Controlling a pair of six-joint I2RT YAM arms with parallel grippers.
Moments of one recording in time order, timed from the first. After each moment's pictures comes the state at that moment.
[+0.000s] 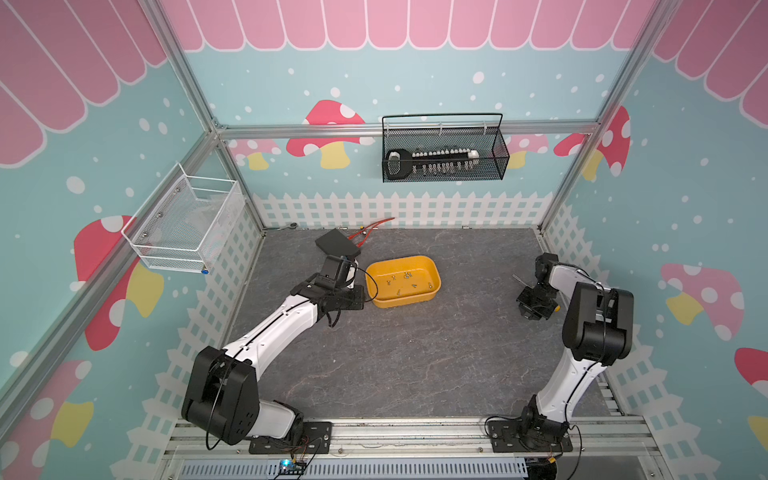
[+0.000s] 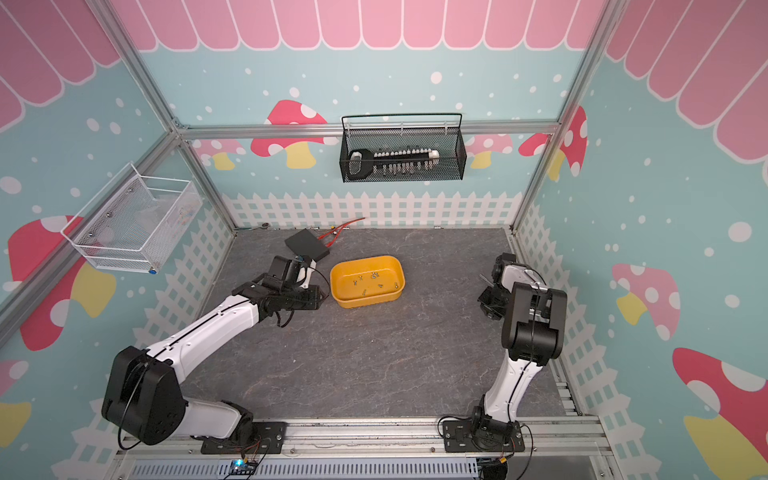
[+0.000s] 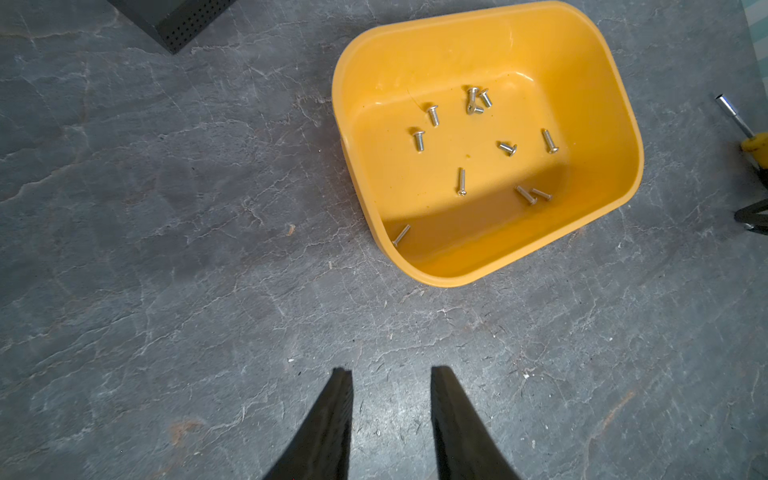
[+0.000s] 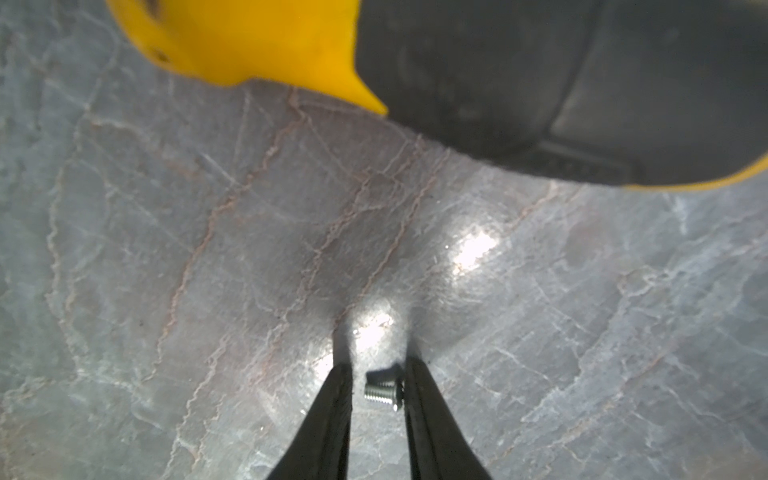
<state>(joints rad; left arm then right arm) -0.37 1.42 1.02 -0.52 0.13 -0.30 -0.25 1.92 1.27 -0.85 0.03 0.47</state>
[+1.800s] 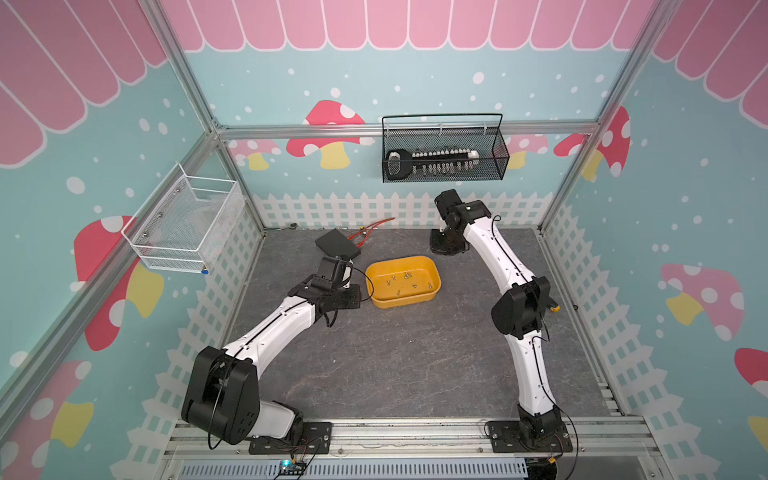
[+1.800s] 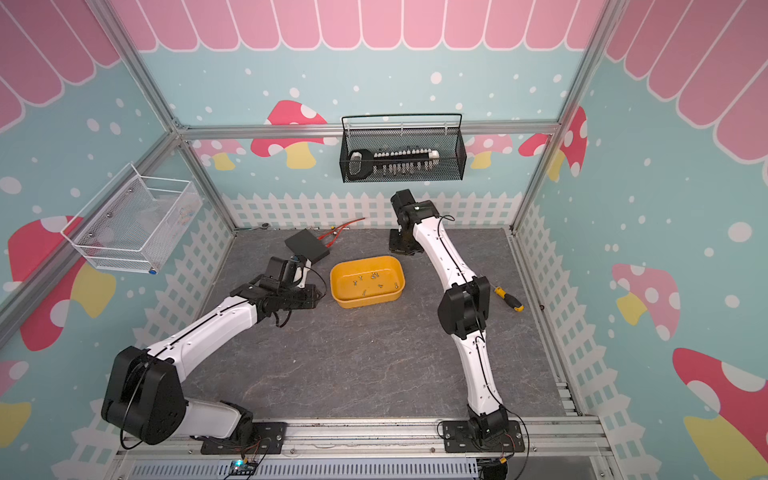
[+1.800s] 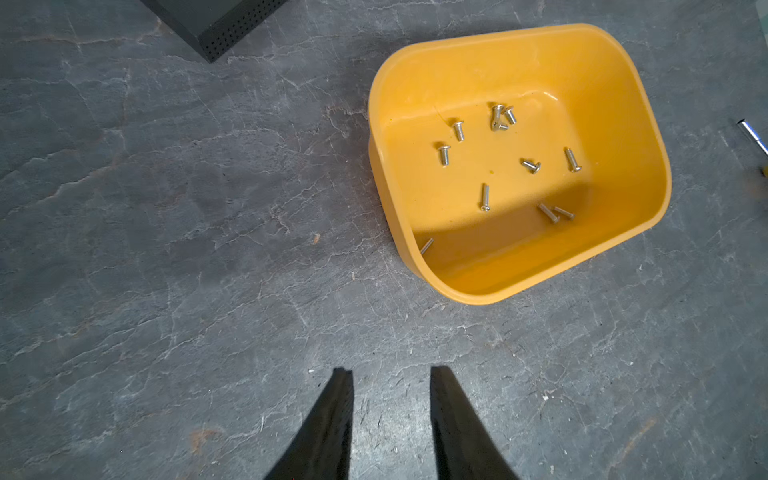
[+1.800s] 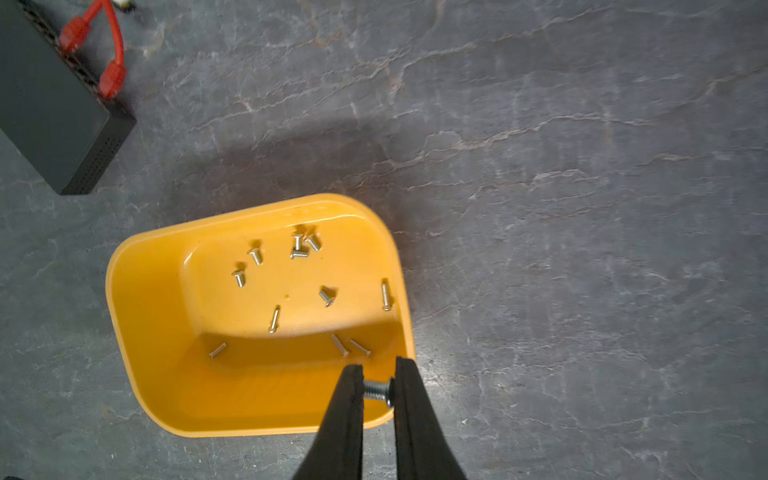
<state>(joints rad) -0.34 1.42 0.99 -0.48 0.11 -0.30 0.41 2.34 2.48 -1.34 0.00 0.40</state>
